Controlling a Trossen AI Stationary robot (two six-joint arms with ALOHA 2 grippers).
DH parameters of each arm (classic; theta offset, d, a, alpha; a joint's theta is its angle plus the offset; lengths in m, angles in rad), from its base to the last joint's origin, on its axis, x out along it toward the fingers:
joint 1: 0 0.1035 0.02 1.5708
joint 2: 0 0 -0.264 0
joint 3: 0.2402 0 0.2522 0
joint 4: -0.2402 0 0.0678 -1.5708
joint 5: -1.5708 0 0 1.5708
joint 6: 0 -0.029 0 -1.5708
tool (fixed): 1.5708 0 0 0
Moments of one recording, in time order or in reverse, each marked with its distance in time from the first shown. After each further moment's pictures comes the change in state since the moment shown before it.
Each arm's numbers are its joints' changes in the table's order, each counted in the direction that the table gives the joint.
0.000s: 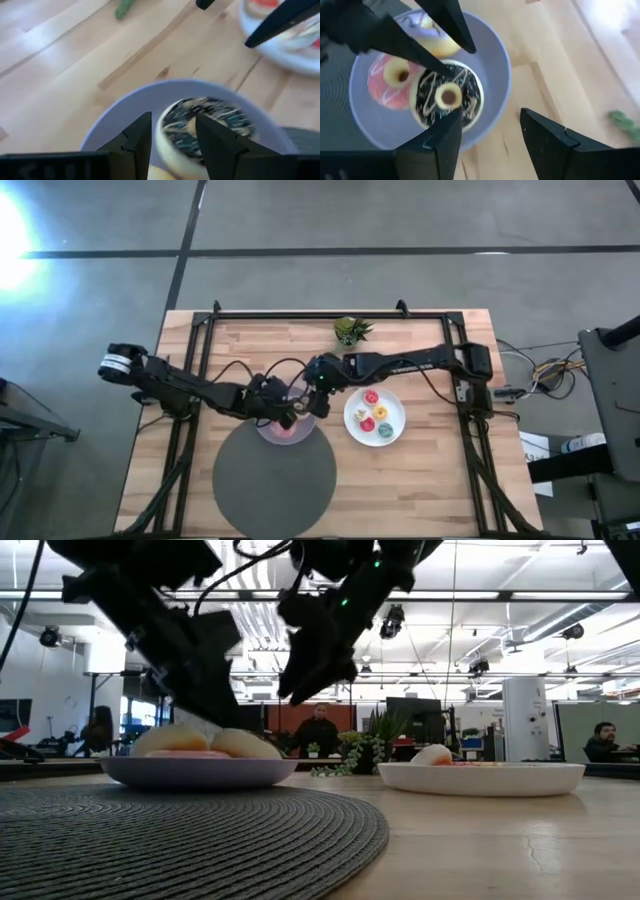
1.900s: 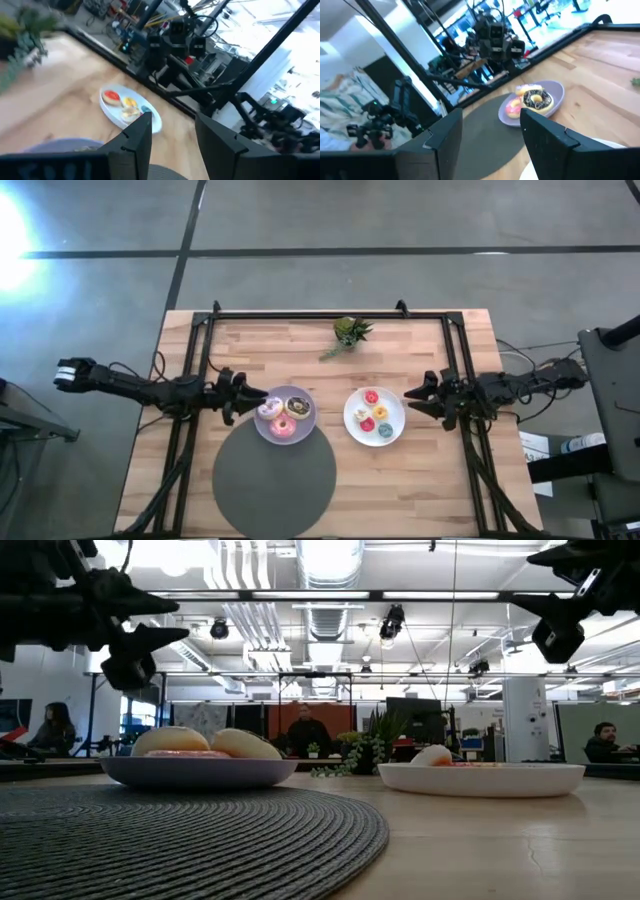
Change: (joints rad) left arm 0.071 0.852 -0.668 0.785 -0.421 -0.103; right arm 0.327 1.755 -1.359 0.527 -0.159 -0.407
